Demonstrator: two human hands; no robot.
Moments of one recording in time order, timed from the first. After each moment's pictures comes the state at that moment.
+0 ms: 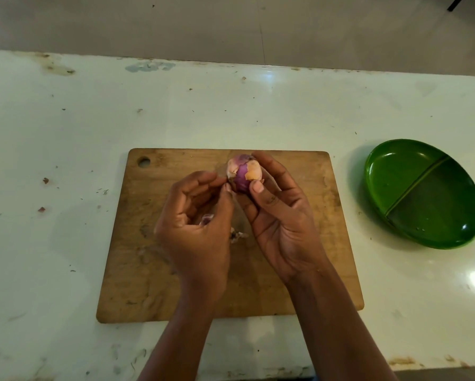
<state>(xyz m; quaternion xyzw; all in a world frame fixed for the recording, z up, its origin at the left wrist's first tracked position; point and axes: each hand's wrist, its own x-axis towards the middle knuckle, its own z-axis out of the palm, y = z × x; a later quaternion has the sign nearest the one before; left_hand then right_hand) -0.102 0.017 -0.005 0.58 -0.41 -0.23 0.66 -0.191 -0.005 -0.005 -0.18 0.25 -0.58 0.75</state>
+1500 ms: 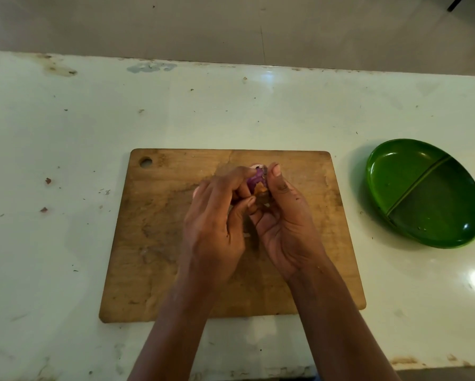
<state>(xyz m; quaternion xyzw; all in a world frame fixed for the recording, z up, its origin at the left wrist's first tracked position) -0.087 0.013 -0.014 0.50 -0.68 -0.15 0.51 -0.193 -0.006 0.001 -0.15 0.33 -0.56 0.75</state>
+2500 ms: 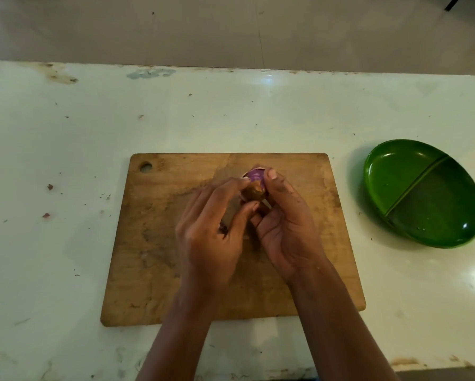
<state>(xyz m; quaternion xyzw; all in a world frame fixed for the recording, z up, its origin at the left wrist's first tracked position) -0.089 0.014 -0.016 0.51 -0.67 -0.09 0.54 -0.194 -0.007 -0.001 -0.13 0.36 -0.57 0.73</state>
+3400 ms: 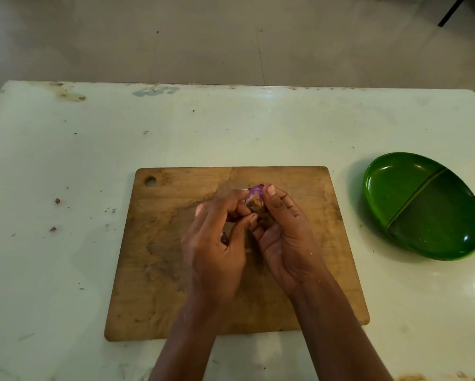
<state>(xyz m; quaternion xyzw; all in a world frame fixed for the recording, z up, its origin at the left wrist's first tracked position) -0.090 0.012 -0.020 0.53 -0.64 -0.14 0.54 -0.192 -0.008 0.001 -0.13 0.37 -0.56 0.73</state>
